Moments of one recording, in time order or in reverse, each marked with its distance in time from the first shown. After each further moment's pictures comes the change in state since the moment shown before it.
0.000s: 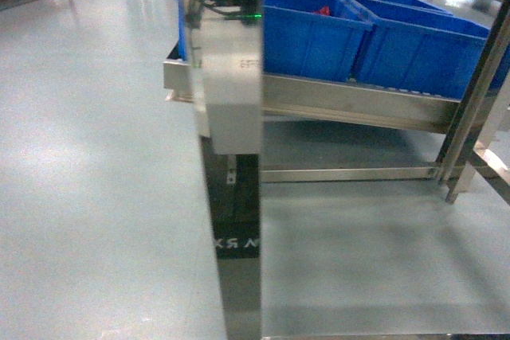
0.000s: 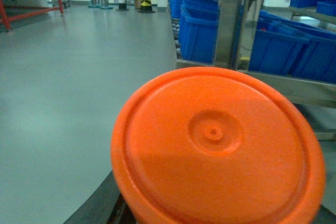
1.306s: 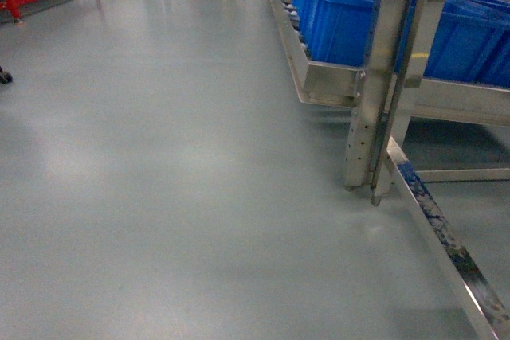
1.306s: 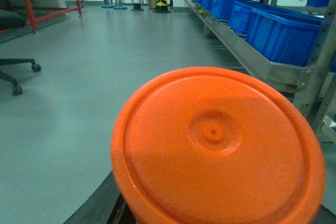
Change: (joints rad) left arm 0.000 0.000 0.000 -0.003 0.000 0.000; right arm 0.000 0.000 0.000 -0.002 0.000 0.000
